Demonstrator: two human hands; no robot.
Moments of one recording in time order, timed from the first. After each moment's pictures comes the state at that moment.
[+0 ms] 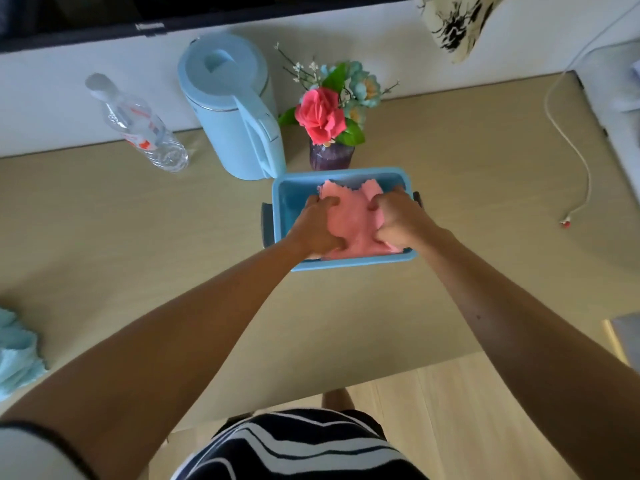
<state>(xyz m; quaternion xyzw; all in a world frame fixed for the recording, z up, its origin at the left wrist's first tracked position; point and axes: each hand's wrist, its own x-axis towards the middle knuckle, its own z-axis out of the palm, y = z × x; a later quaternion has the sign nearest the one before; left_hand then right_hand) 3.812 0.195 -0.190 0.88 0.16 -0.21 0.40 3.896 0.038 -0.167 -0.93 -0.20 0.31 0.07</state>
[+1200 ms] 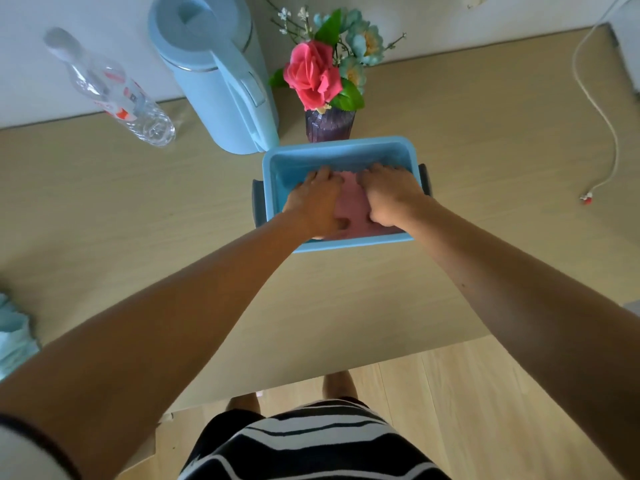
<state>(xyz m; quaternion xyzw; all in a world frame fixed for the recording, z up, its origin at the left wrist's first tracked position) 3.824 0.190 -0.200 0.96 0.05 -0.19 0.17 3.901 0.057 -0.188 -0.91 -0.35 0.20 -0.10</state>
